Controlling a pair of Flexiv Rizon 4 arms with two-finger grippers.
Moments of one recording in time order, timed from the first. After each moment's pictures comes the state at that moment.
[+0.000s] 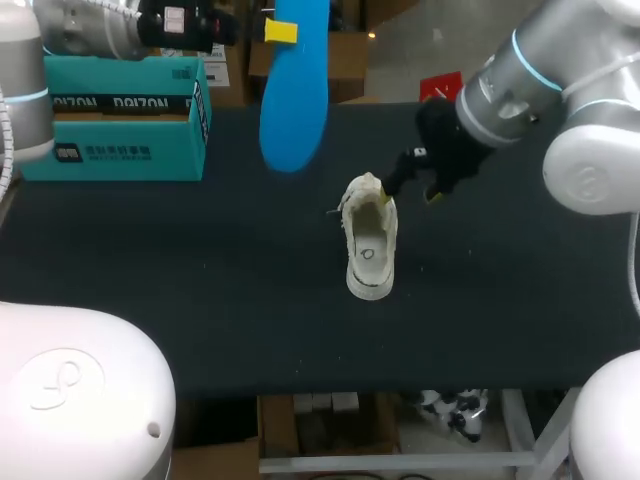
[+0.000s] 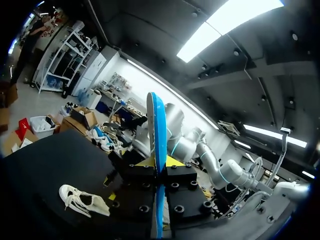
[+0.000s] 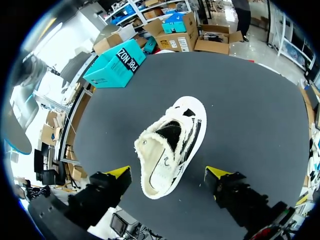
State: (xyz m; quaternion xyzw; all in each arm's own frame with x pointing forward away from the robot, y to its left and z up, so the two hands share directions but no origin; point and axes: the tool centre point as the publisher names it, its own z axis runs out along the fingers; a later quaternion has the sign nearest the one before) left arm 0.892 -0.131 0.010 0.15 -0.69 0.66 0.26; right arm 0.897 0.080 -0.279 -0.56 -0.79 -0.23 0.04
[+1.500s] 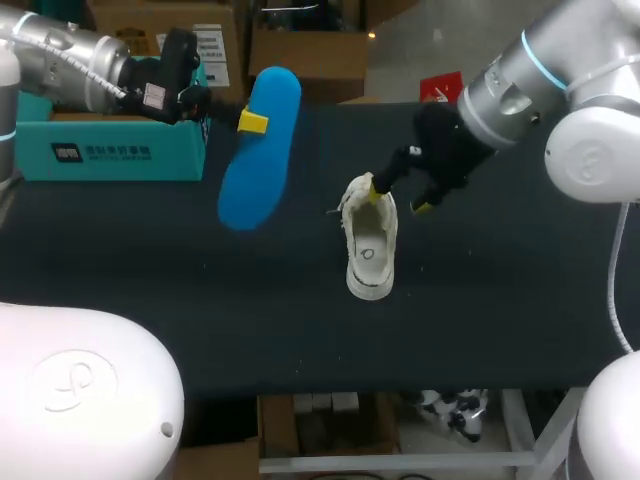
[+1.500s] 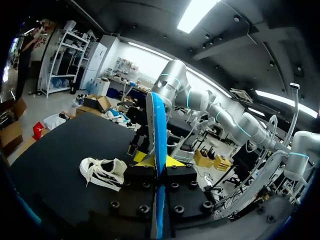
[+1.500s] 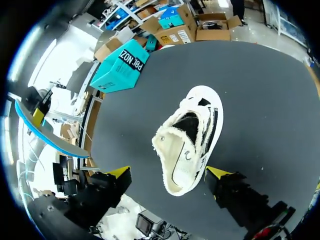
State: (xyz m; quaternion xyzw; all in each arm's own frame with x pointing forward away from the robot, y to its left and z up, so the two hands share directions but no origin) left arm 0.873 -0.084 -0.104 0.10 -0.79 0.59 0.18; right arm 0.879 0.106 -0.275 -0.60 -0.74 -0.26 0.14
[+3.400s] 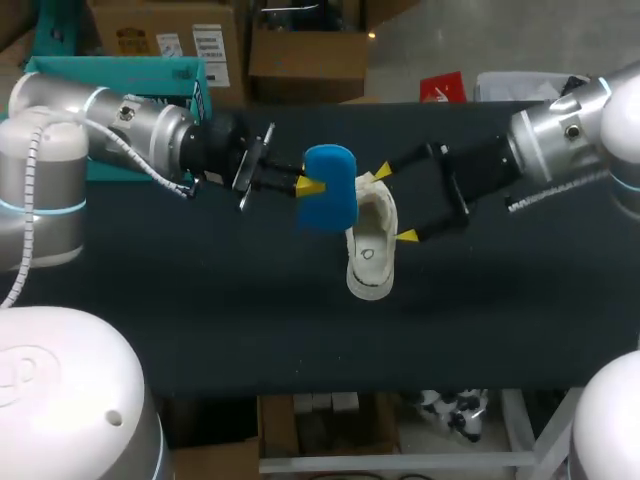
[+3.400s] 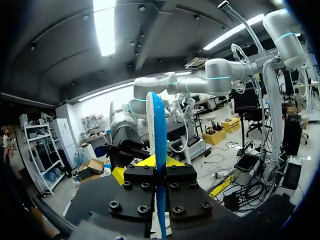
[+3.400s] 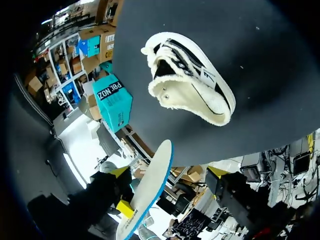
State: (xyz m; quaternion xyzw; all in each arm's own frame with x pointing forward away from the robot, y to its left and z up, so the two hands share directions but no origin) left arm 0.800 -0.169 -0.138 -0.22 -0.70 0.68 -0.02; right arm 0.823 0.134 -0.225 -0.79 -0.34 -0.21 0.46
